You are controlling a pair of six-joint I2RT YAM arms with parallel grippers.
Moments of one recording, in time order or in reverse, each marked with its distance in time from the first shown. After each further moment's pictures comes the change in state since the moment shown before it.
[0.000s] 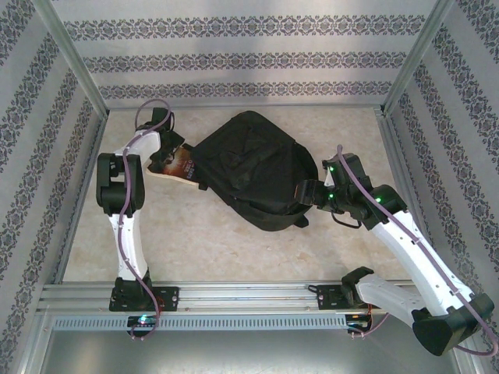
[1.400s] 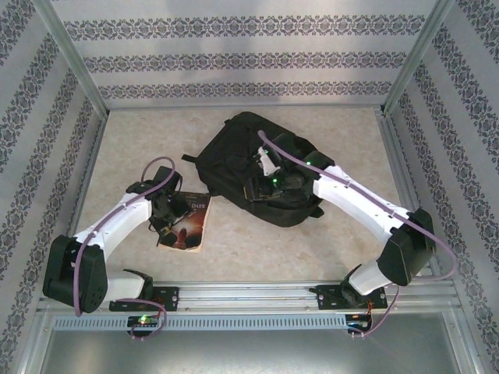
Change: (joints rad) left arm -0.267 -0.867 -0.815 -0.286 0.109 0.082; right arm 0.252 0.537 0.291 0.103 -0.184 -0.129
